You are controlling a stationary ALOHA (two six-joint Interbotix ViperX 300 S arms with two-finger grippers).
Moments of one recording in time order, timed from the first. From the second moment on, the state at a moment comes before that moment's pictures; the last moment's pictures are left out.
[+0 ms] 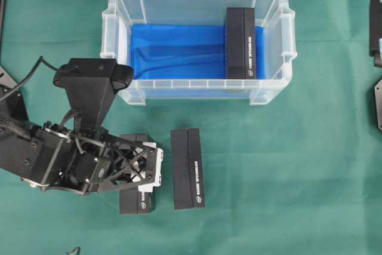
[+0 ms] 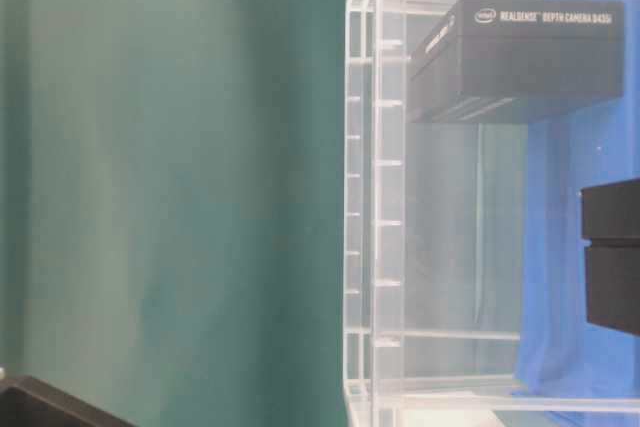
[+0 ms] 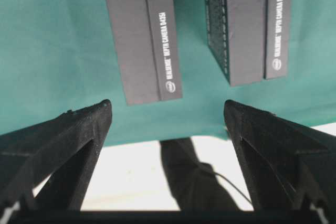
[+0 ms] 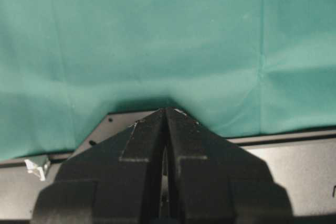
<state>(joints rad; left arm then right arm) -0.37 -0.04 0.03 0.10 1.38 -1.90 0.00 -0.67 0.46 -0.08 1.54 0.21</state>
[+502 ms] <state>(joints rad) -0.39 -0.21 0.23 0.10 1.39 -1.91 0.00 -0.66 0.47 -0.08 1.54 0.21</state>
